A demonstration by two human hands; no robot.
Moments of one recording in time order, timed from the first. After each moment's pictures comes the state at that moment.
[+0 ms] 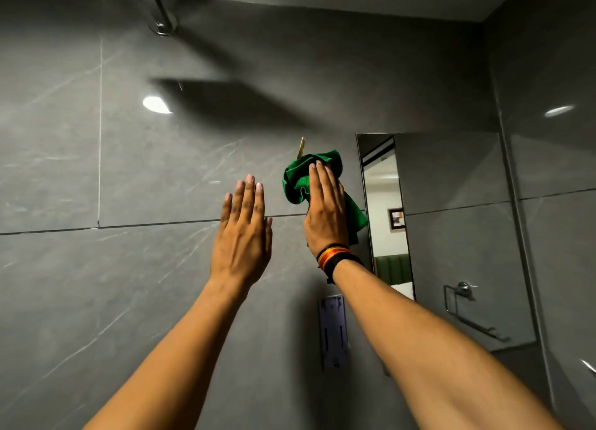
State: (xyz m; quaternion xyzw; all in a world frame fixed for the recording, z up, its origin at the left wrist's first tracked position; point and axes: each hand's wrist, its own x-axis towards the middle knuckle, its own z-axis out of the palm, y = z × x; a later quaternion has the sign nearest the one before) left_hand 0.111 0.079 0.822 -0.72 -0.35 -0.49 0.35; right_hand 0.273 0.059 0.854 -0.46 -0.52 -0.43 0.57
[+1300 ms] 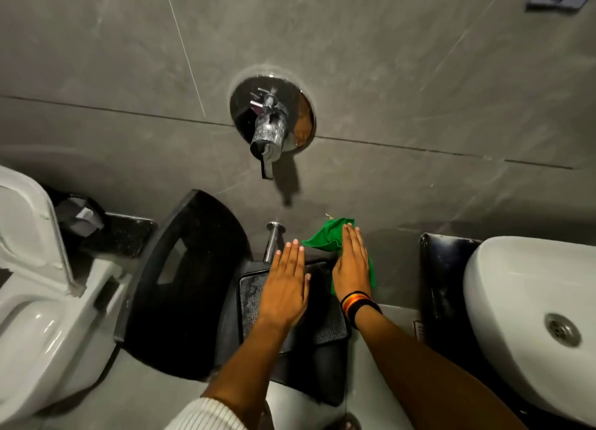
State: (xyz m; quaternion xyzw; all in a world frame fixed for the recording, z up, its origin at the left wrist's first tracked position) left_hand 0.004 -0.027 0.160 -0.80 -0.59 -0.02 -0.10; right_hand 0.161 0.004 0.167 -0.72 -0.63 0.13 0.27
